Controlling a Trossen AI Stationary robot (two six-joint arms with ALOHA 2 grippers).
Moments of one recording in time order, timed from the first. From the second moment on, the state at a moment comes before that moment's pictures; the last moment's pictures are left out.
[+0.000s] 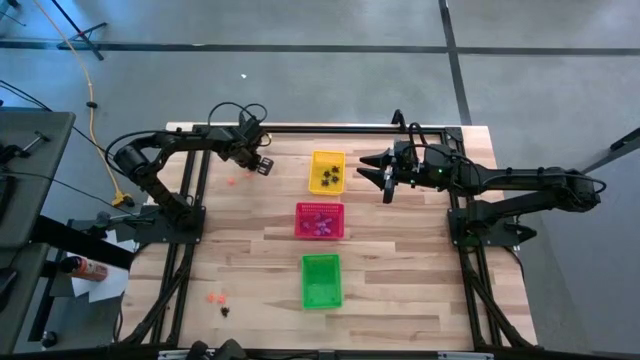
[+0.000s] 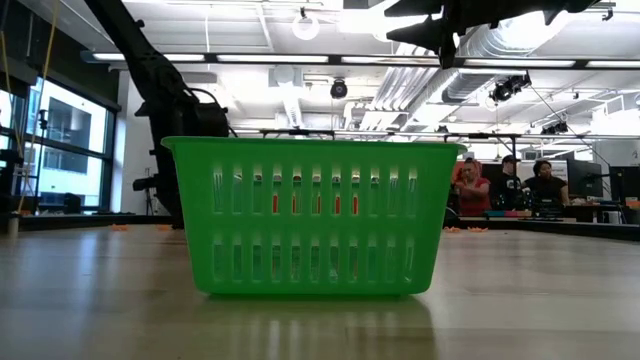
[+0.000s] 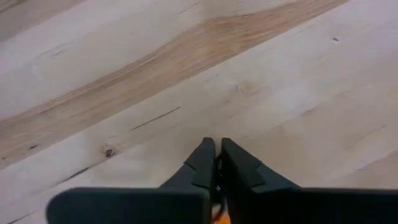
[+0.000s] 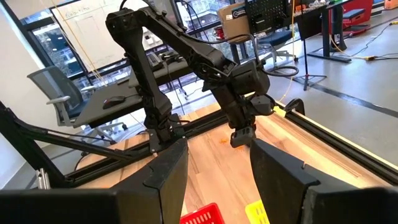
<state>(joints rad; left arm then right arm) 0.82 1.63 0.77 -0.47 -0.06 -0.28 -0.16 1.02 0.72 0.22 0.06 0.31</state>
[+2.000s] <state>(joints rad) 0.17 1.13 0.83 0.30 0.16 -0.33 -0.16 1.02 0.72 0.48 -0.06 0.17</state>
